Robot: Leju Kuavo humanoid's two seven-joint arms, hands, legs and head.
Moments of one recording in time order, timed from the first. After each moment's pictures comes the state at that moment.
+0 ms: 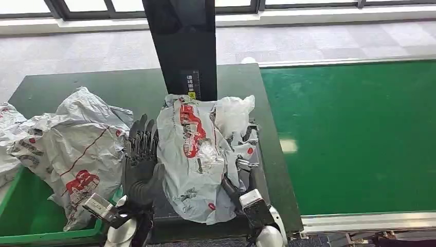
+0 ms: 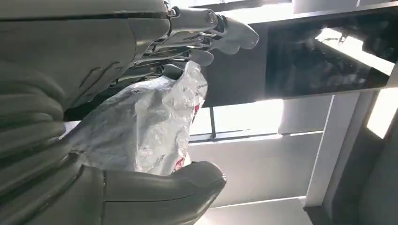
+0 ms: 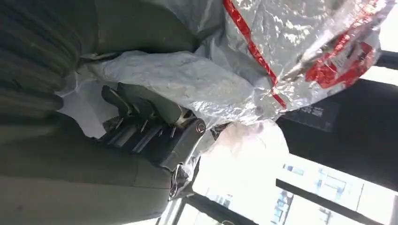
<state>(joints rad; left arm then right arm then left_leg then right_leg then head) 0.01 -0.25 -0.16 -1.57 -0.05 -0.16 -0.68 0.00 0.24 0.31 -1.30 0.50 -0.25 -0.69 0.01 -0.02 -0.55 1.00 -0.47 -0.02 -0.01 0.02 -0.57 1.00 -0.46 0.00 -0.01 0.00</state>
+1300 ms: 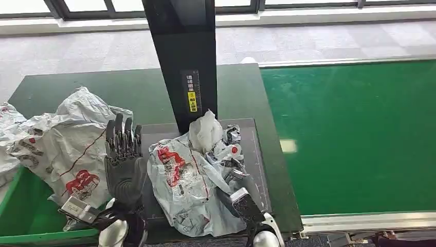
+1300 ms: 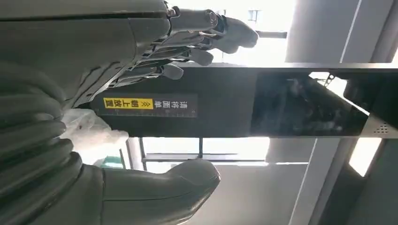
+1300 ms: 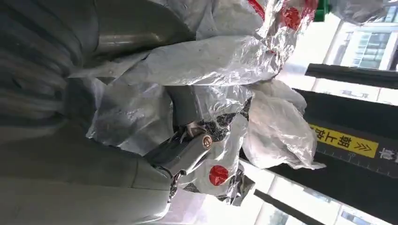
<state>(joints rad) 0.04 -0.26 -0.12 -1.64 0.03 -0.13 -0.68 -0.01 0.25 0.28 -1.15 0.50 -0.14 -0.62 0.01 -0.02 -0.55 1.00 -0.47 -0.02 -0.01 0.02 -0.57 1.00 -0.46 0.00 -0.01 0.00</state>
